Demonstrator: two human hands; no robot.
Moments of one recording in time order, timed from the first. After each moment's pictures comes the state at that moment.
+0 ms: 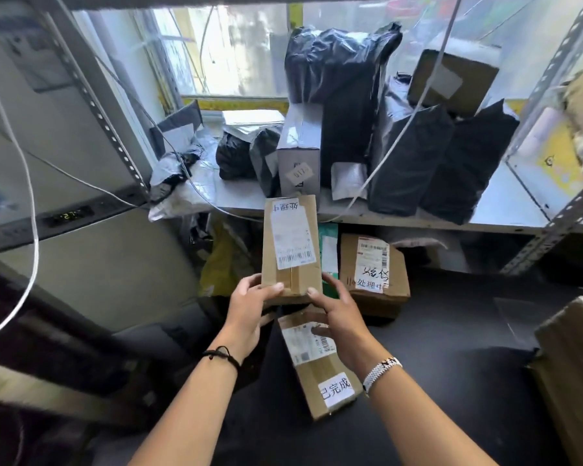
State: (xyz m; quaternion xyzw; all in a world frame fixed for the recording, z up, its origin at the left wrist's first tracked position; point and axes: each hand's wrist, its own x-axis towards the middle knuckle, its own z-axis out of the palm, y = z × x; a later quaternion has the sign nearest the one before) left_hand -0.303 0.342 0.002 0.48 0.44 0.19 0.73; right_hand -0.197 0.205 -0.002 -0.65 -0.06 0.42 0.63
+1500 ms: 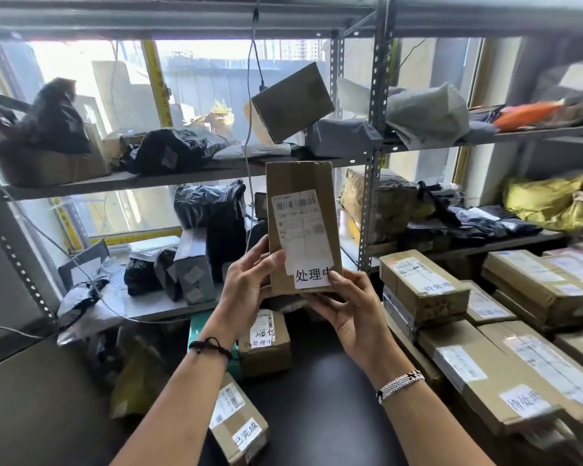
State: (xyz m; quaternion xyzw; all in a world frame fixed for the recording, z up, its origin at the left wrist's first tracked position) left_hand -0.273 0.150 0.249 0.63 -0.04 0.17 0.76; right_hand -0.224 -0.041 0.214 -0.36 -0.16 0.19 0.90
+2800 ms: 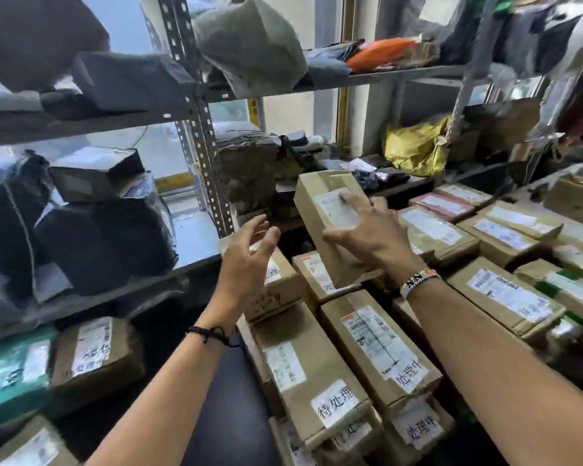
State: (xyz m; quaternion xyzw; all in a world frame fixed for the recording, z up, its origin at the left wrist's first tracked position) left_hand -0.059 -0.144 0.209 0.81 -0.05 0.18 0.56; right_hand -0.001 -0.371 0.246 -0.97 -0.02 -0.08 0.24
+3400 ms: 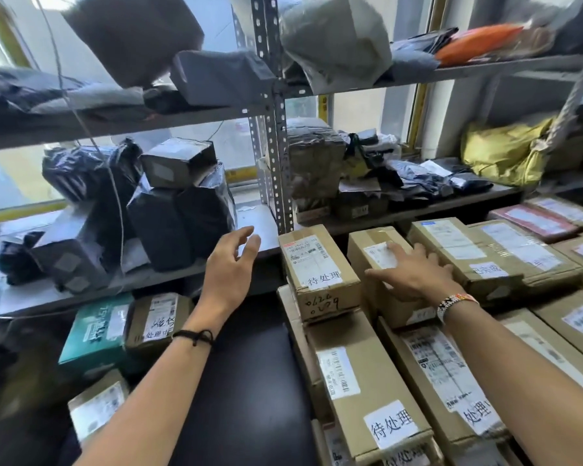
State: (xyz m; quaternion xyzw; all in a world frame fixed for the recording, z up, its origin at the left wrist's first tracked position) left_hand -0.090 -0.040 0.198 0.83 0.13 0.26 0.48; right_hand 0.051 -0.336 0.164 -0.99 -0.04 0.10 0.12
